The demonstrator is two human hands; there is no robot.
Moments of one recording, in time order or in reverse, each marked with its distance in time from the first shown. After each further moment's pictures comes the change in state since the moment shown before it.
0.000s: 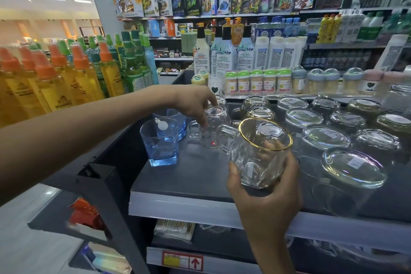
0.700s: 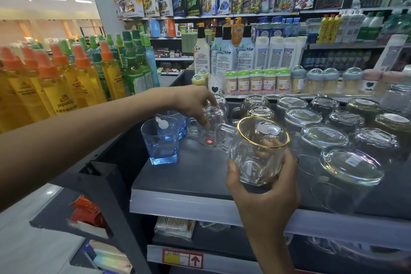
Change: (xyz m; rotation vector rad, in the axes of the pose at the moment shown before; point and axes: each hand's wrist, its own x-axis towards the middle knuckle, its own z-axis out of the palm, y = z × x) left_hand -0.005 0.000 0.004 -0.032 0.039 -0.025; right_hand -0.001 0.002 0.002 -0.024 0.027 -0.006
